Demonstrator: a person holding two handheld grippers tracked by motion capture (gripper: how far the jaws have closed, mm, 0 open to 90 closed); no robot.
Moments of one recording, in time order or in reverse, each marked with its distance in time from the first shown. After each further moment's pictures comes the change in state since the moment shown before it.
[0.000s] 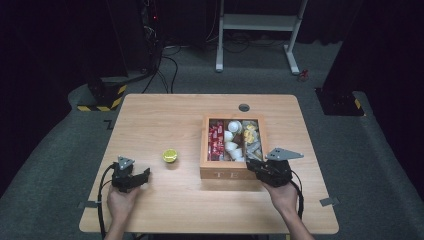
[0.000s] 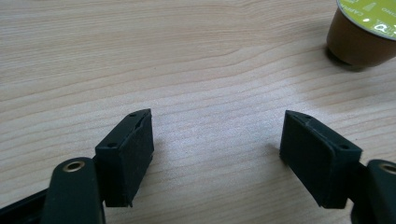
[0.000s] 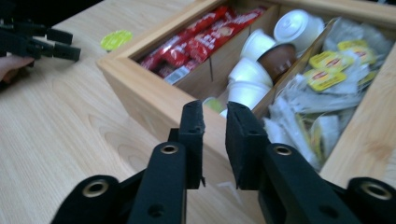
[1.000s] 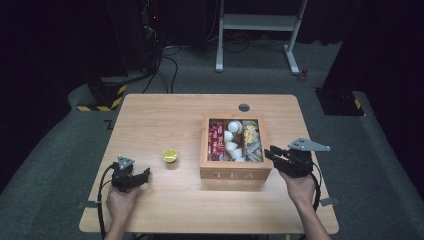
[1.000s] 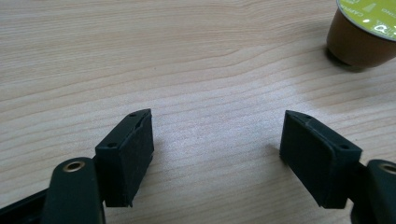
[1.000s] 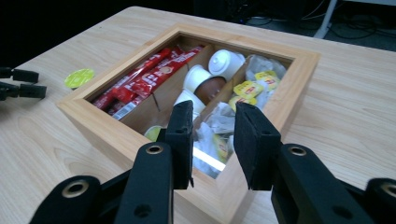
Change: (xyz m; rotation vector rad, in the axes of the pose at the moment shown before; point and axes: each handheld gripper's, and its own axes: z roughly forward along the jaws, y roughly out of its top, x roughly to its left) left arm 0.001 0.000 0.000 -0.003 -0.002 0.000; right arm -0.035 0.014 -0.039 -0.088 -0.110 0.056
